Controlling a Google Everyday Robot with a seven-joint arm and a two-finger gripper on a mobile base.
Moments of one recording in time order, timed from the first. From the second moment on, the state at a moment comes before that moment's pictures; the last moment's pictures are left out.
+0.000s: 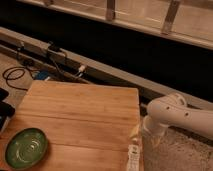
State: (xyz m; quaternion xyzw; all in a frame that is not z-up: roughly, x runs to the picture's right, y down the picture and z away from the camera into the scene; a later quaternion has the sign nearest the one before) arm 0.169 0.243 0.666 -0.26 0.25 0.76 0.53
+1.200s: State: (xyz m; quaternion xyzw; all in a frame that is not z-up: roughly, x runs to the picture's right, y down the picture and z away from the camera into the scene) arm 0.156 0.274 0.687 -0.29 0.28 0.75 0.52
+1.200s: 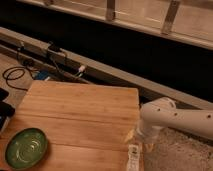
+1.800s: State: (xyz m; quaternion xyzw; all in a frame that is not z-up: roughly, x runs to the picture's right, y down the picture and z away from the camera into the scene) arm 0.161 0.298 0.706 -0.30 0.31 0.74 0.51
